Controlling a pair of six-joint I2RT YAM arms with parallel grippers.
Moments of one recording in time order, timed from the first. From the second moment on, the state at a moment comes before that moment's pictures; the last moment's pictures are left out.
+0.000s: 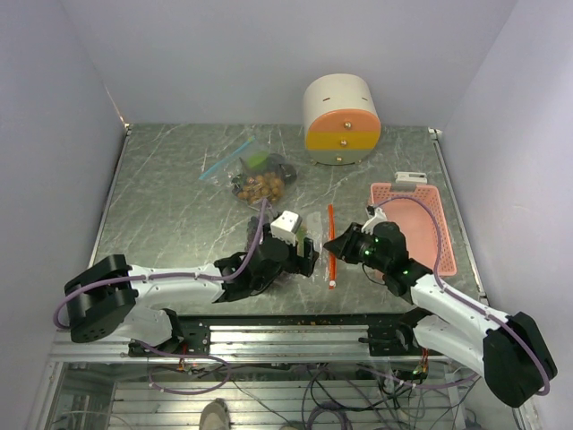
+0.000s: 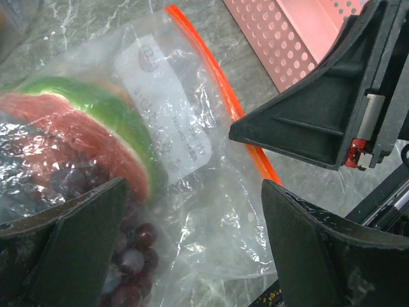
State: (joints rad) left arm -1.16 1.34 0.64 0.32 -0.44 -0.50; right arm 0.52 0.94 0.32 0.18 -0.15 0.73
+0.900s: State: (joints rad) left arm -1.29 1.51 0.80 0.24 -0.63 -0.49; right arm 0.52 0.94 0.30 0.35 -0.33 0.80
